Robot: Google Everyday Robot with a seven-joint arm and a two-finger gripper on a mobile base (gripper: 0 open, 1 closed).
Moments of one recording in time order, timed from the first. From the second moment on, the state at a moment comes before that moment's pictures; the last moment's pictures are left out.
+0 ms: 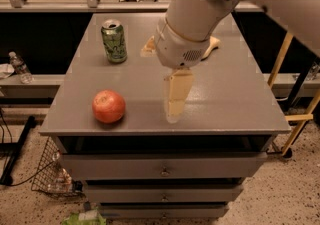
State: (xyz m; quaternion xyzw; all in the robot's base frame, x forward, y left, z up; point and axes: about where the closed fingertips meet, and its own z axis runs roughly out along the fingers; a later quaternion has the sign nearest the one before) arm 0.476 -0.003 0.914 -0.81 0.56 0.06 0.17
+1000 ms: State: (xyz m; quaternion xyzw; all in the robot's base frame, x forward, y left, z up) arm 0.493 0.086 0.854 -0.86 0.48 0.11 0.15
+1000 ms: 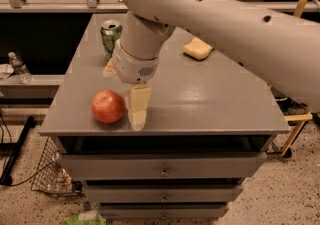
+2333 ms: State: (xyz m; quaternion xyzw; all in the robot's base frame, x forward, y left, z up) arm 0.499 0.110 0.850 -0.88 0.45 0.09 0.14
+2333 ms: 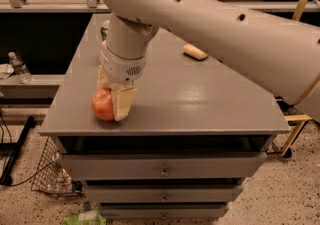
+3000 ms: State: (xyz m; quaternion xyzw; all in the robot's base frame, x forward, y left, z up) arm 0.515 0.100 0.867 -0.88 0.45 0.07 0.16
